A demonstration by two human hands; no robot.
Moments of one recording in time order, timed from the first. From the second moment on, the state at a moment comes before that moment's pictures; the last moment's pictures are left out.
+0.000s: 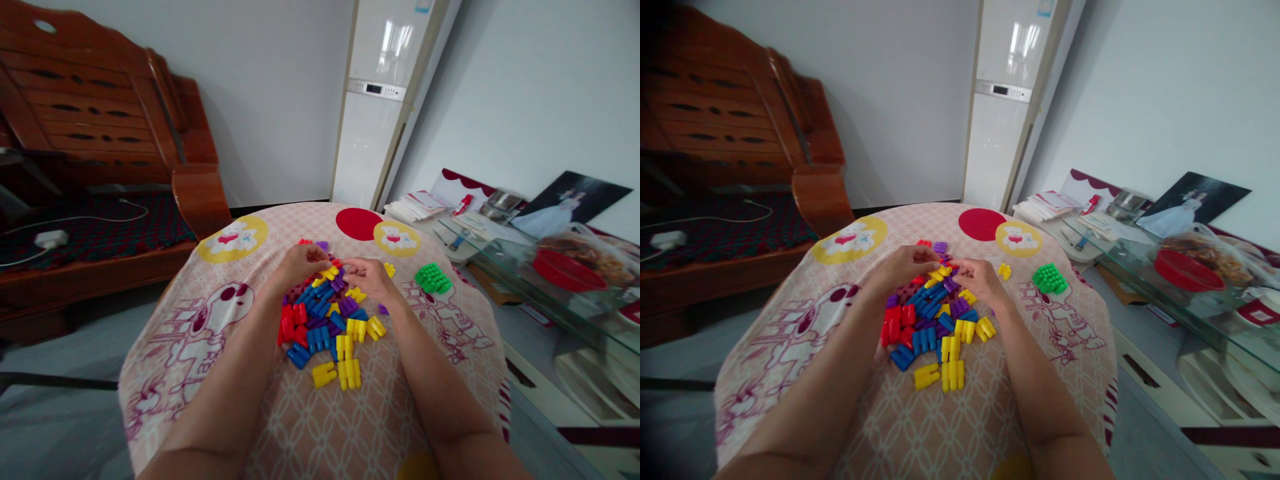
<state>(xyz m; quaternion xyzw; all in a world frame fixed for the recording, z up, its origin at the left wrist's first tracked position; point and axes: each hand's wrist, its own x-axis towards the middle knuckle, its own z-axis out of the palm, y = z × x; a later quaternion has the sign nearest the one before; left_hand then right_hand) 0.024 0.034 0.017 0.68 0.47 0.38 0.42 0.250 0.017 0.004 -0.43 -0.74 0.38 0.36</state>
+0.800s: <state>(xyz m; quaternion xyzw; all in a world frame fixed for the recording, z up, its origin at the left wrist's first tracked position) 0.059 0.008 0.030 0.84 0.39 0.16 0.35 0.316 0.031 0.023 -0.72 -0.62 0.06 0.31</state>
